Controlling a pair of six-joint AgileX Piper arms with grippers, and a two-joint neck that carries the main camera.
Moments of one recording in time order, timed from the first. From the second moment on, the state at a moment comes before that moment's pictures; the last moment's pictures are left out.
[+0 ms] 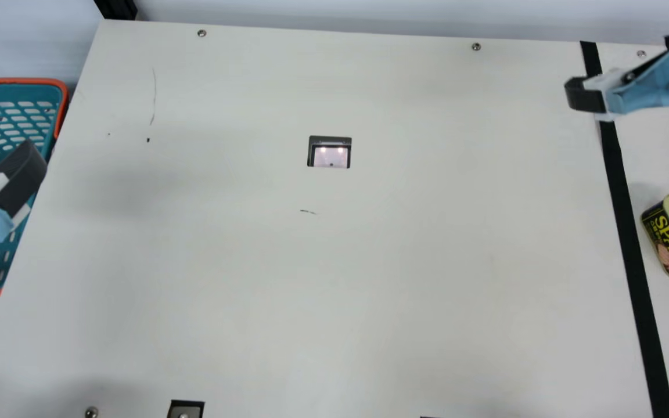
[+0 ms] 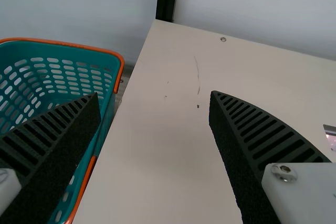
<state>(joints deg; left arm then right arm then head) 5.4 43.0 -25.2 -8.2 17.6 -1.5 -7.5 91.8 -78.5 8.7 38.5 -39.3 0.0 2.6</state>
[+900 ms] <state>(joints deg) 5.4 43.0 -25.2 -8.2 17.6 -1.5 9.9 89.6 -73.1 20.1 20.6 -44.0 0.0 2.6</state>
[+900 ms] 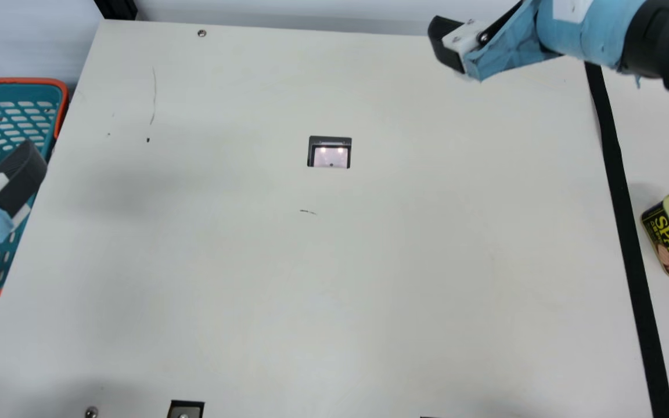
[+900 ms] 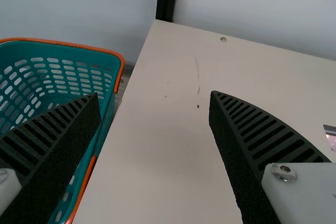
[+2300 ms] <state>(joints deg) 4.2 28.2 -23.1 -8.2 21.2 -2.9 17.4 59.4 -44.8 13.4 10.5 -35.4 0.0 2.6</state>
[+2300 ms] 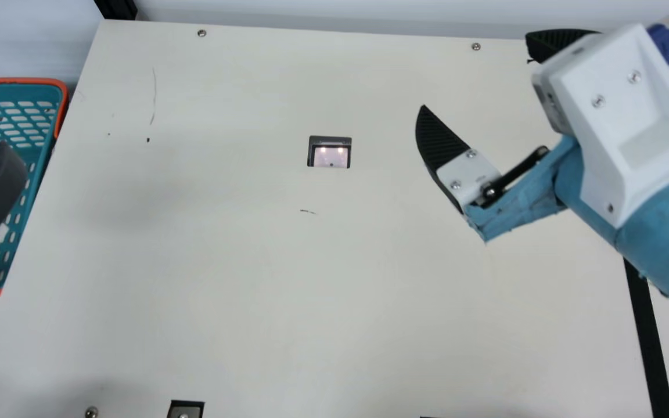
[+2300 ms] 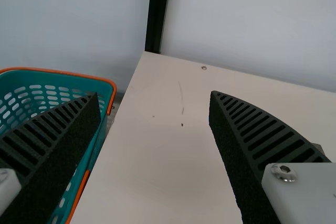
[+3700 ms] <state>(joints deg) 2.0 16.2 -20.8 -8.6 27.1 -3.3 5.3 13.9 -15.2 3.1 13.4 -15.0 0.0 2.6</state>
